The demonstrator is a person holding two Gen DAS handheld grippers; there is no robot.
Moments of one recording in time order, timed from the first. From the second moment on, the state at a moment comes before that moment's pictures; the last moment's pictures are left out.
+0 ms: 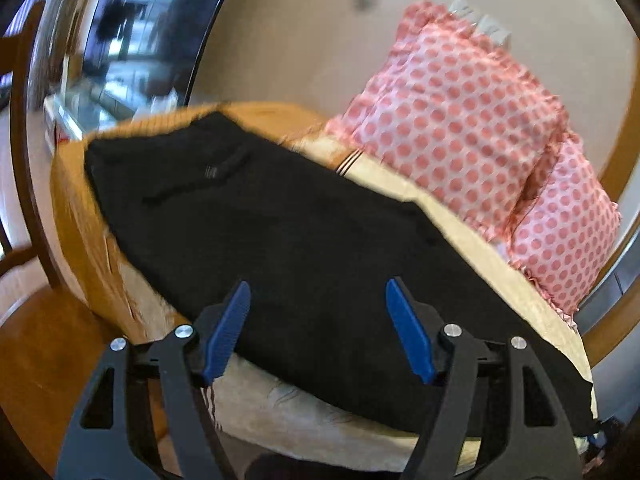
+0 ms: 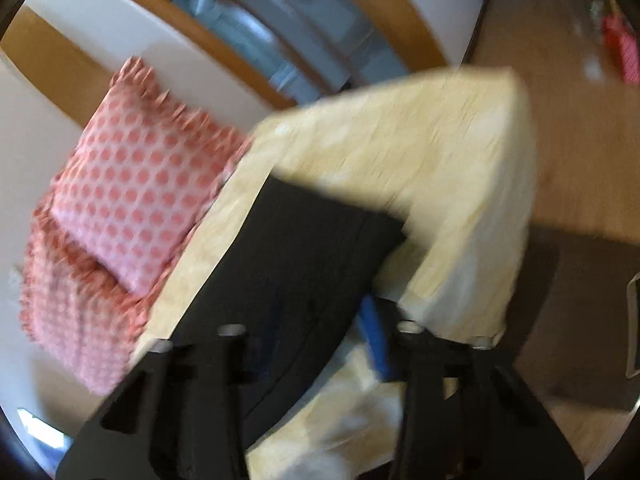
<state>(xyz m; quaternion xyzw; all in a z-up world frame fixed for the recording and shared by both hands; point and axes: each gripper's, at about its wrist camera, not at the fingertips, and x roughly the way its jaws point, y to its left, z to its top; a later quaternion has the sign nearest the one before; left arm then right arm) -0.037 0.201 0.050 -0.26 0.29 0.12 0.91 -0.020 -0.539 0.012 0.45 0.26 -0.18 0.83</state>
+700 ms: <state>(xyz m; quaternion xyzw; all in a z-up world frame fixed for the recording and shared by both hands) -0.041 0.205 0.042 -0.28 0.28 0.11 0.91 0.114 -0.111 0.074 0.18 0.38 0.39 0.82</state>
